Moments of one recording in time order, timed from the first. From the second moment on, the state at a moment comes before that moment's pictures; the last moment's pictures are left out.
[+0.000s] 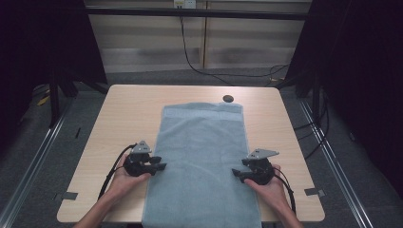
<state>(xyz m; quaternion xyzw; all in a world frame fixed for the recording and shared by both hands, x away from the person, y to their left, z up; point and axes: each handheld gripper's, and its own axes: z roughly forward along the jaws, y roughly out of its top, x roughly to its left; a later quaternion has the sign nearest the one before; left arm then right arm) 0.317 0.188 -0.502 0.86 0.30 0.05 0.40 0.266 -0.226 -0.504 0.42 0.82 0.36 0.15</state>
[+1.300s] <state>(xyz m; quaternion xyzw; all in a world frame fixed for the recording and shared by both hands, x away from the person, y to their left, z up) 0.350 0.187 -0.505 0.84 0.34 0.06 0.41 0.300 -0.206 -0.504 0.42 0.82 0.37 0.14</state>
